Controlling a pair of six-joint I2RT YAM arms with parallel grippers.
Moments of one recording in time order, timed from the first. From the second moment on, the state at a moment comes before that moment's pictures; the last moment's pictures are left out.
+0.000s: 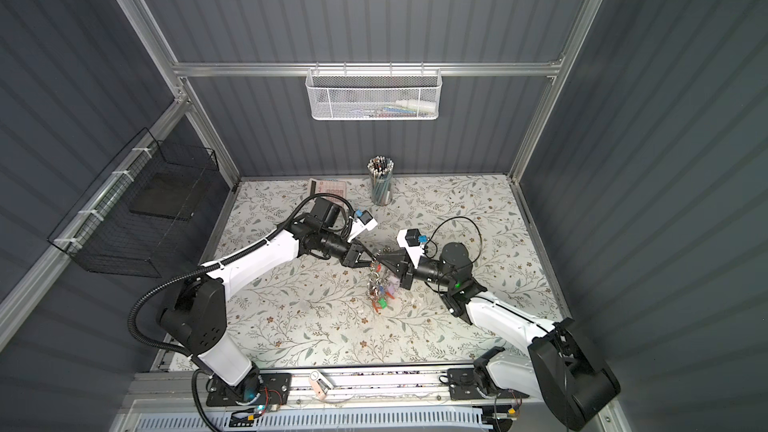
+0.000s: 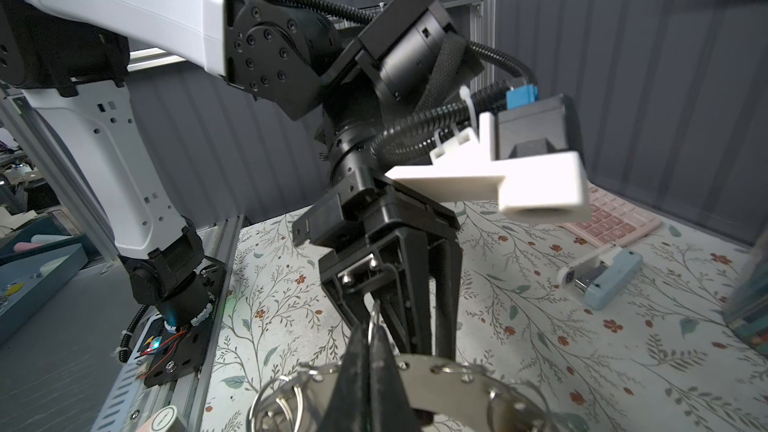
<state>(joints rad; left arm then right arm) -0.58 1.68 1.24 -0.52 0.92 -0.01 0.52 1.20 0.45 0.76 -0.78 0.15</state>
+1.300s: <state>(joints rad) -0.59 1.30 0.89 0.03 0.97 0.15 0.52 1.19 0.45 0.77 -0.84 0.17</state>
